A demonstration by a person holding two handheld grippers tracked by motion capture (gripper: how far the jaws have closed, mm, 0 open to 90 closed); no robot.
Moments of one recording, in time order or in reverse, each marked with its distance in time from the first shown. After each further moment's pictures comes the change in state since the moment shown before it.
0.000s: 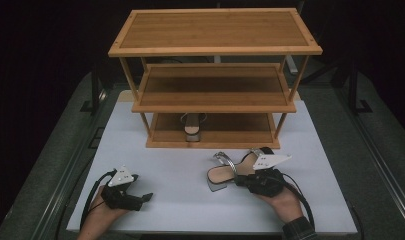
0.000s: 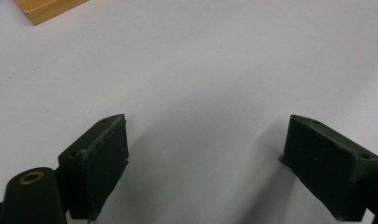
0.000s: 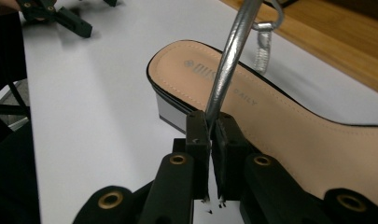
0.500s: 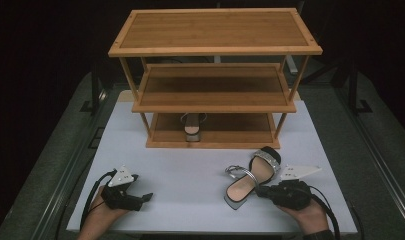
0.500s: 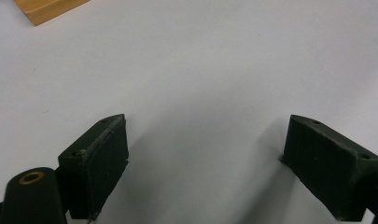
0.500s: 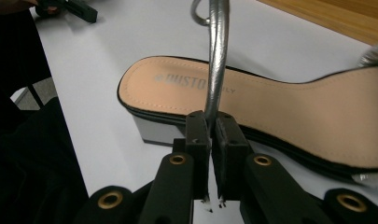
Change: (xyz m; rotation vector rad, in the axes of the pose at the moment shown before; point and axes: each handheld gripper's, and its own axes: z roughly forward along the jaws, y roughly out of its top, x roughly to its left) left arm 0.000 0.000 0.000 -0.001 0.001 0.003; right arm -0.003 -0.040 -0.053 -0.002 -0.006 0.080
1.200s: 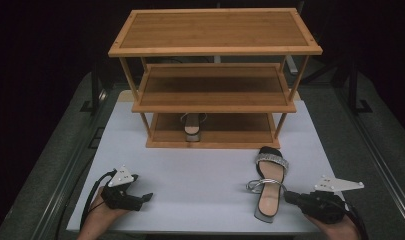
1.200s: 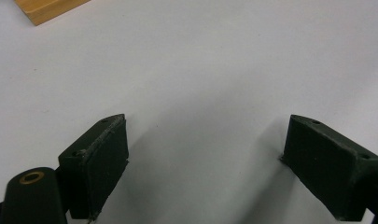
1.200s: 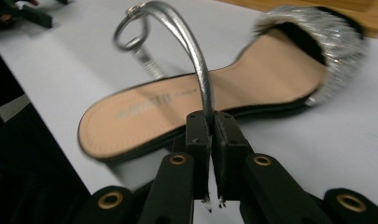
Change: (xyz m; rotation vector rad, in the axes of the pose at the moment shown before) left arm 0.000 0.000 0.000 0.000 0.000 -0.001; right arm -0.008 -0.043 -0.057 -0.062 -0.170 0.108
